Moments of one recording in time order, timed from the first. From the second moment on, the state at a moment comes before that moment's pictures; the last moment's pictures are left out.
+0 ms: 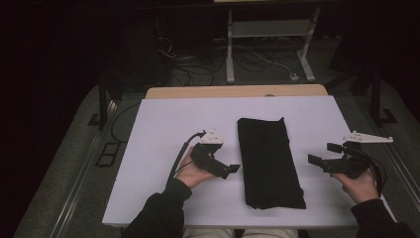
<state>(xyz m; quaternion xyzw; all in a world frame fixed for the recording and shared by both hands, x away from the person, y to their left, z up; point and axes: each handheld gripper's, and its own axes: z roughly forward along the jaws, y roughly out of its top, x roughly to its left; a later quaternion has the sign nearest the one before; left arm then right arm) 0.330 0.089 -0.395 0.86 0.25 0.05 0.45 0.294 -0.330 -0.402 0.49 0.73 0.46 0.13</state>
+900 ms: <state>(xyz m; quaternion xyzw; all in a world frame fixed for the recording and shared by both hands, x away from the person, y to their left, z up) 0.326 0.136 -0.397 0.84 0.28 0.07 0.47 0.260 -0.334 -0.419 0.46 0.74 0.46 0.15</state>
